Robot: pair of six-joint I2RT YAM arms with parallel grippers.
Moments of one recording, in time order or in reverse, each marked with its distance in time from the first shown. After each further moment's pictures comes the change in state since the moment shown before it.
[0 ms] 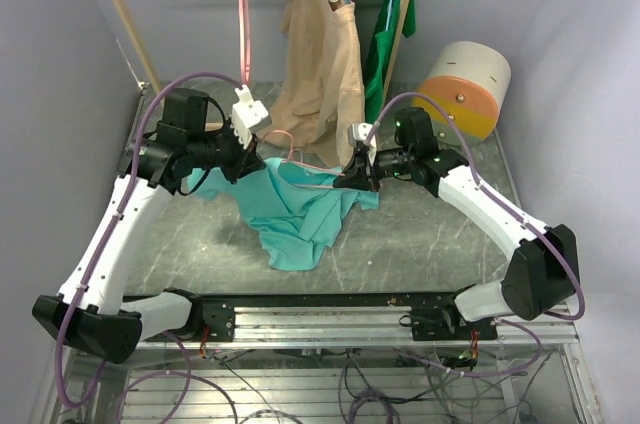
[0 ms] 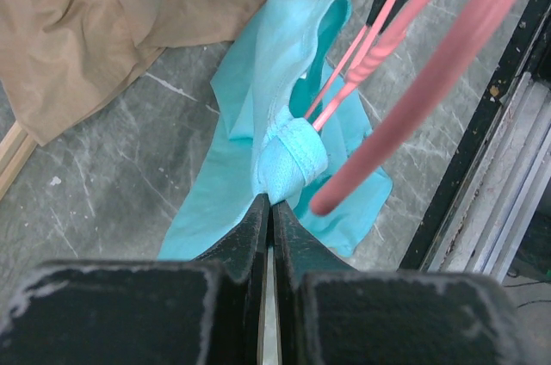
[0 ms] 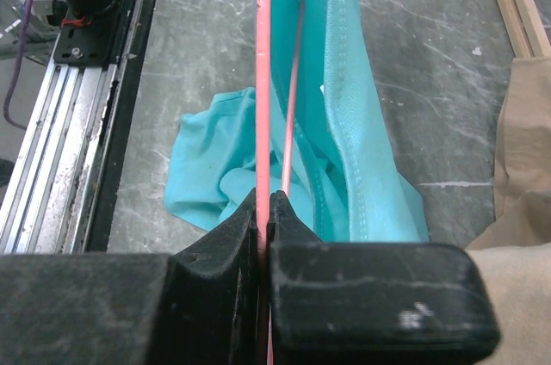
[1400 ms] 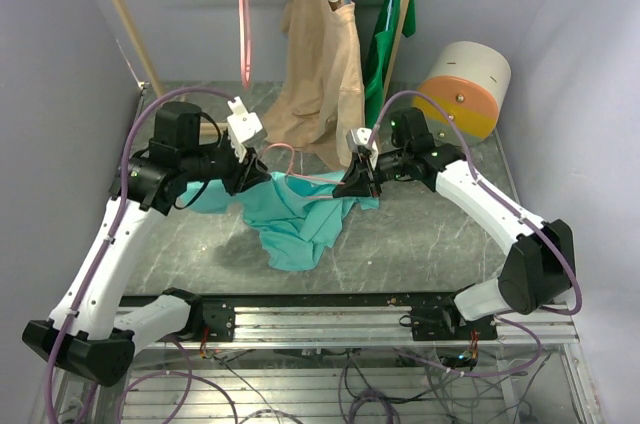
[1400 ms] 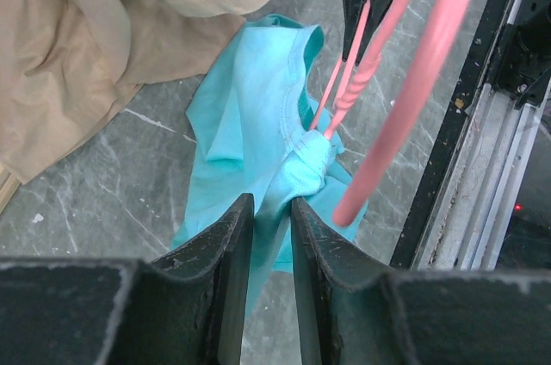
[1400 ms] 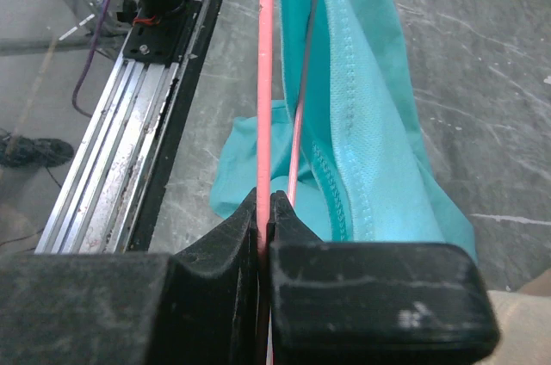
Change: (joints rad) left arm -0.014 -0.109 -0.098 0.096 0.082 -0.026; right arm 0.011 0.037 0.069 -0.188 -0.122 -0.125
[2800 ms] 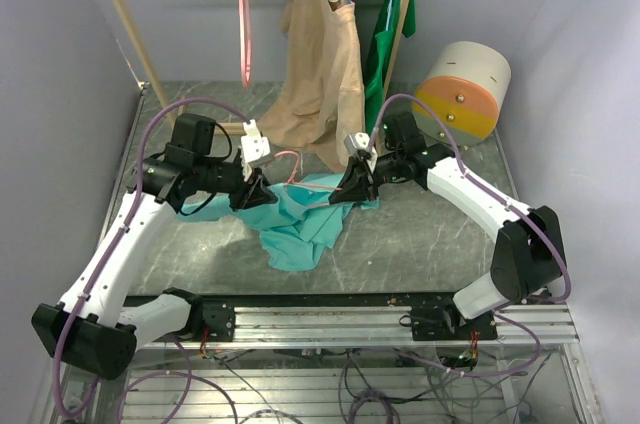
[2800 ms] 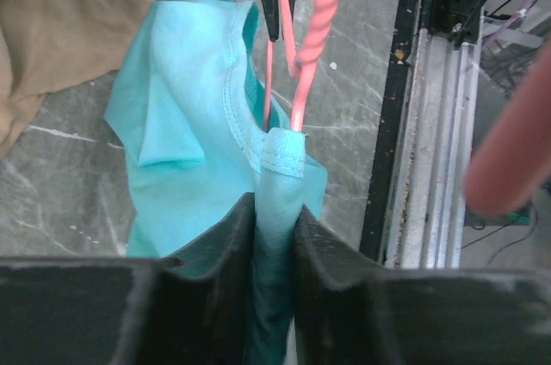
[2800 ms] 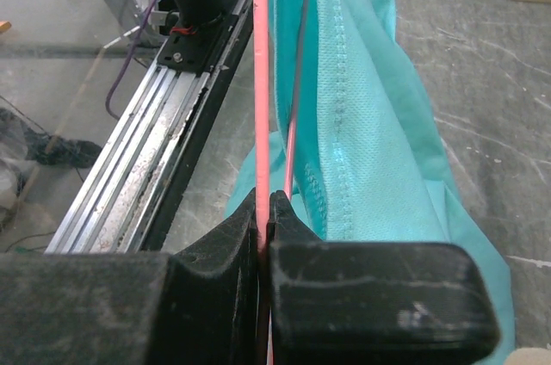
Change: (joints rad) left arm 0.000 0.027 -0.112 -0.060 0.179 0.173; right arm 0.000 0.074 -0.029 0.037 -0.139 -0.061
